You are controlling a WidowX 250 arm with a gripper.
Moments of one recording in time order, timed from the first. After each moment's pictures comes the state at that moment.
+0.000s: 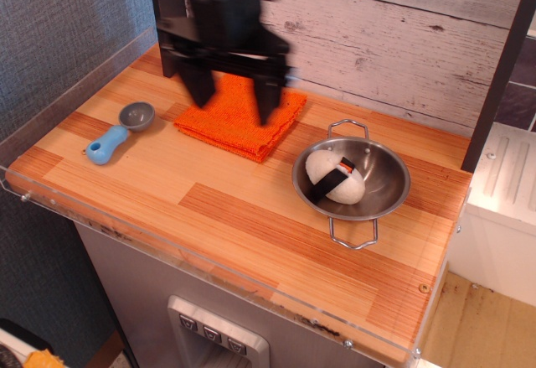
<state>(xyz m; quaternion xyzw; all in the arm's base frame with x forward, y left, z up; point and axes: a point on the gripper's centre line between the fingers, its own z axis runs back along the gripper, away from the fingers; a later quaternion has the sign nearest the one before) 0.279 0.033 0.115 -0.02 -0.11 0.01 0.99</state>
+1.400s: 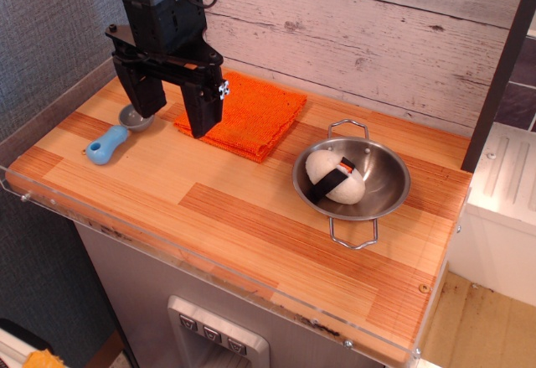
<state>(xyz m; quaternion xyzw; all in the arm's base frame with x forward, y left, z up) 0.264 0.063 0.103 -0.02 -0.05 -0.04 1.00</state>
